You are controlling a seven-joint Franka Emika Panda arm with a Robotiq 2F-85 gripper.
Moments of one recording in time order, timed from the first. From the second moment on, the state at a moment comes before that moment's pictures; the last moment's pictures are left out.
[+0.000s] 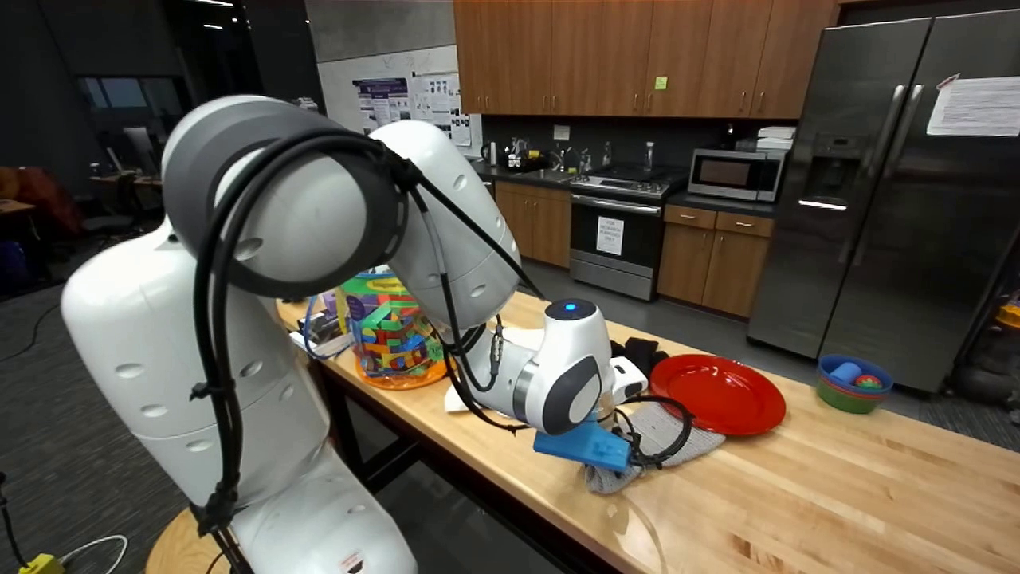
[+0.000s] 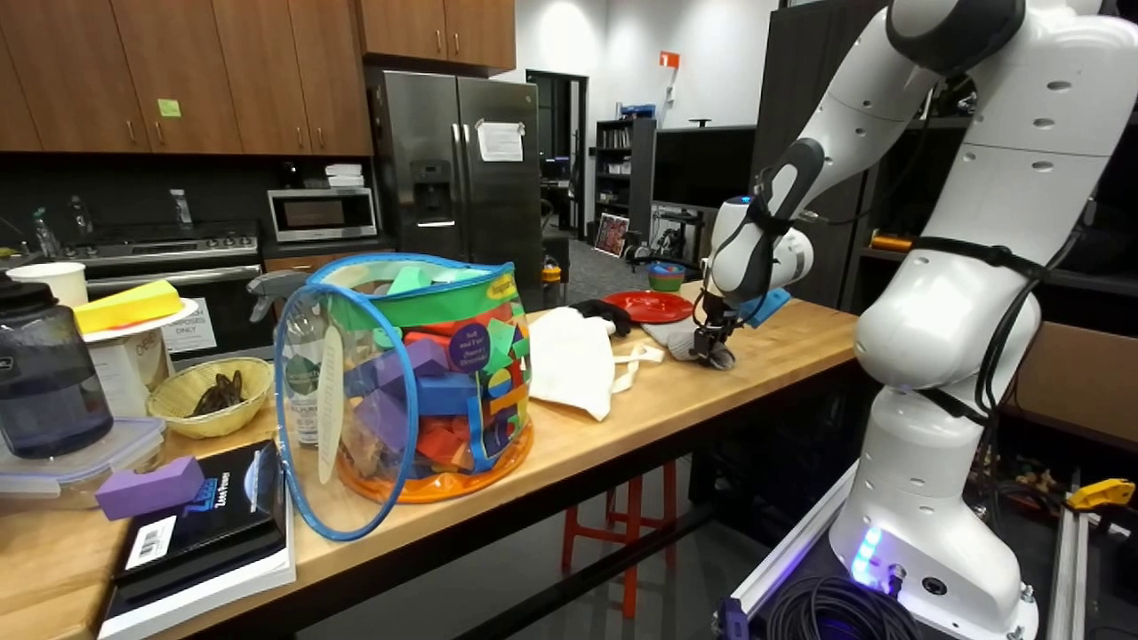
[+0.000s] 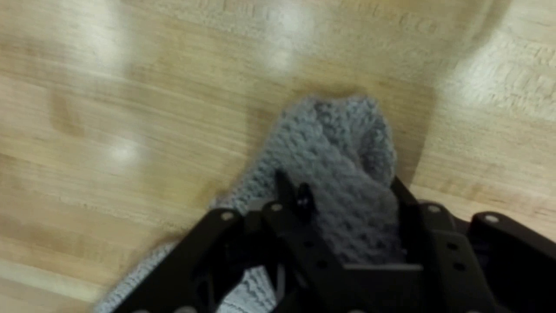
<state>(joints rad) -0.23 -0.13 -0.21 -2.78 -0.29 2.88 -0.22</state>
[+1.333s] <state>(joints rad) -0.24 -0.21 -0.29 -2.73 -0.20 2.95 -0.44</state>
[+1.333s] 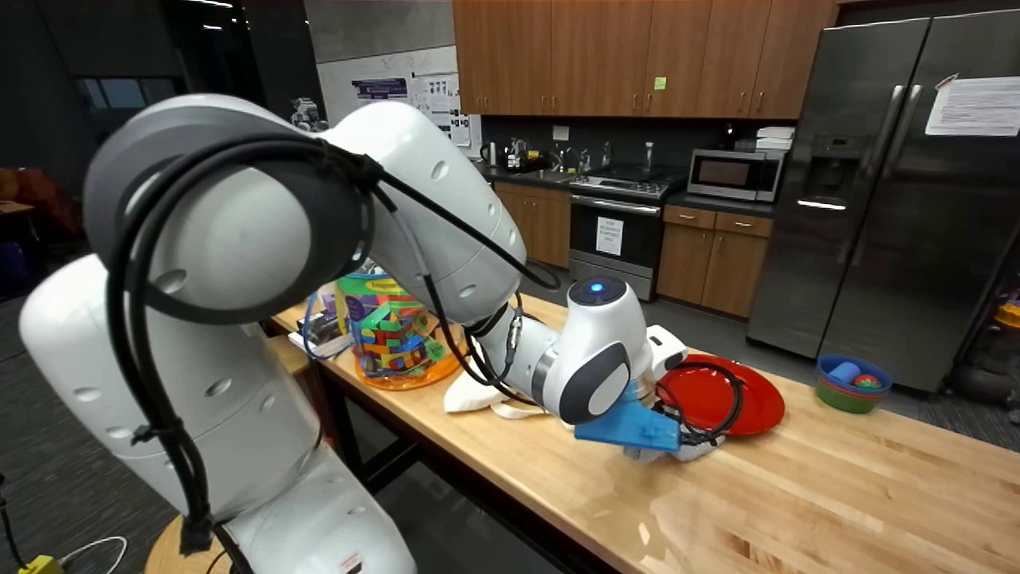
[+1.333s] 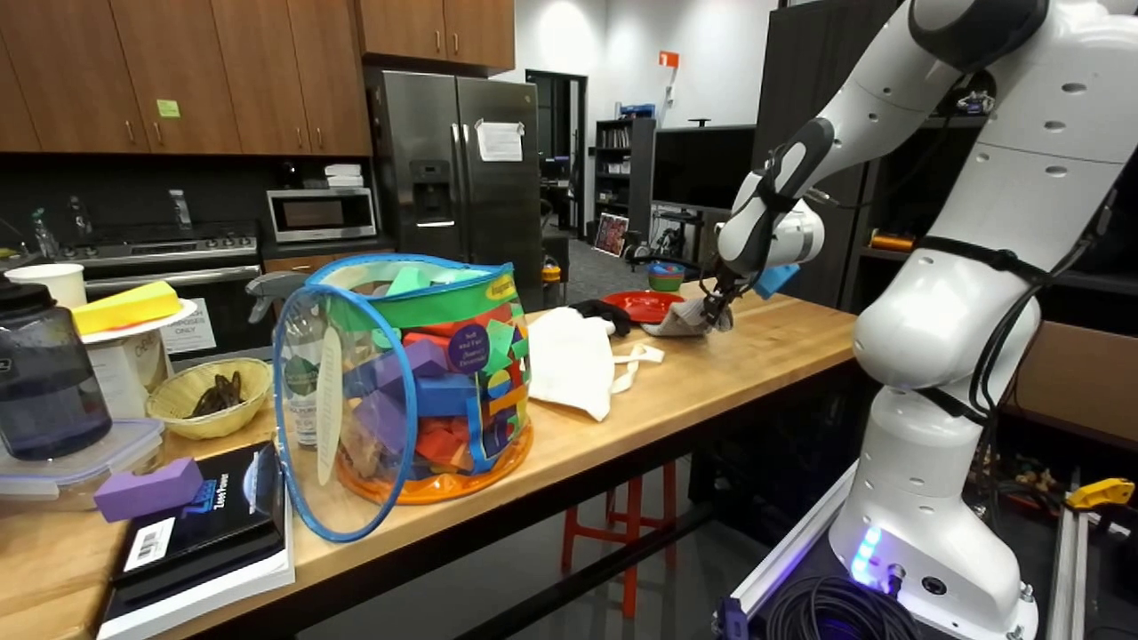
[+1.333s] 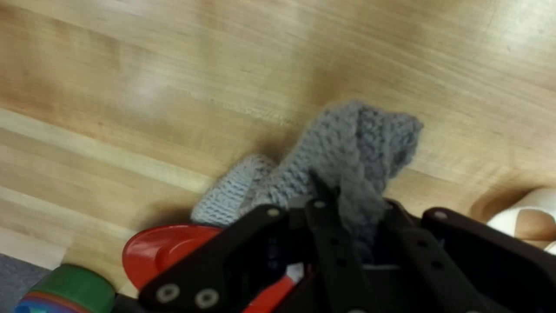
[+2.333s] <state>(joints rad) -0.26 -0.34 -0.25 -2.44 -0.22 2.60 -0.18</state>
